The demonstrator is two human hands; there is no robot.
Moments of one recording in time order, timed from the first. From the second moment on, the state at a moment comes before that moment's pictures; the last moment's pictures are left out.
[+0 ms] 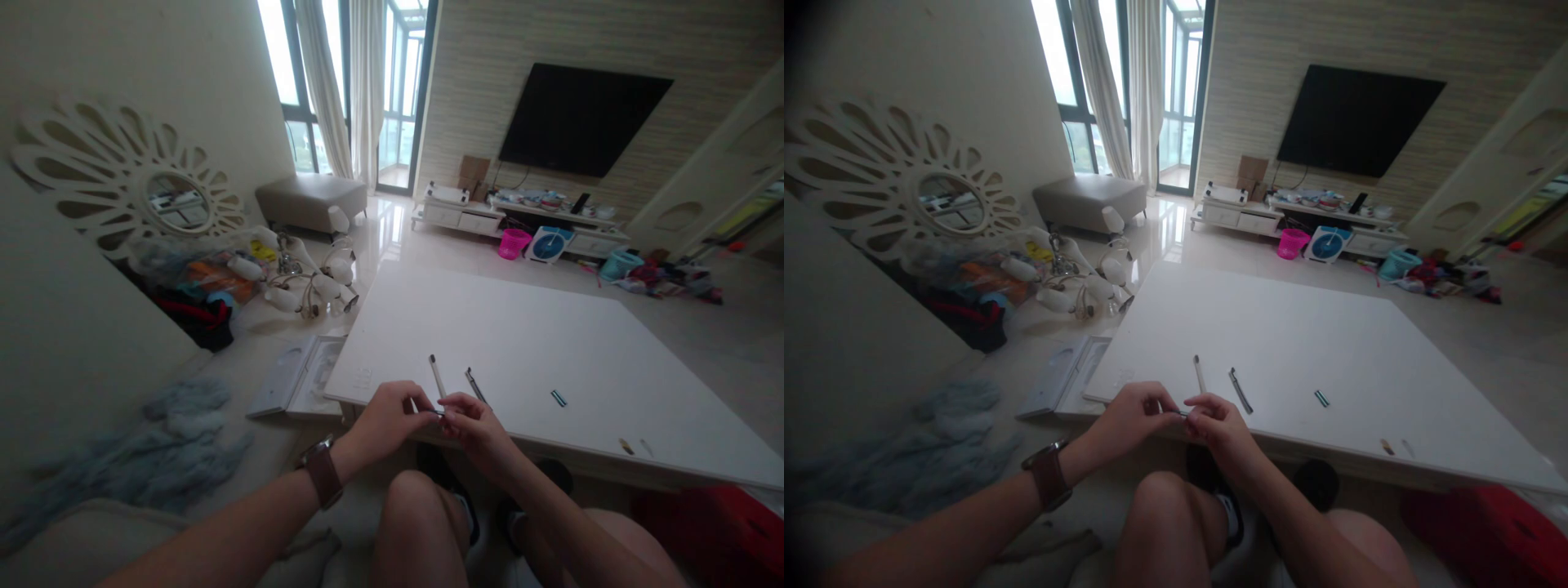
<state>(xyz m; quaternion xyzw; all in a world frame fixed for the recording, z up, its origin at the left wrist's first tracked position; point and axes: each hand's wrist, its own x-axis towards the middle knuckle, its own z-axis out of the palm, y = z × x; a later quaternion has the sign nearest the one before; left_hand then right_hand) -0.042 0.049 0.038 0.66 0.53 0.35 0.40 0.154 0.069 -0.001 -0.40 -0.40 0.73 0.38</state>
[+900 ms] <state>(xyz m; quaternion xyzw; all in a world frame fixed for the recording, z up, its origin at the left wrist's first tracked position) -0.042 0.048 0.041 0.65 0.53 0.36 0.41 0.155 0.070 -0.007 -0.39 -0.47 0.70 0.36</state>
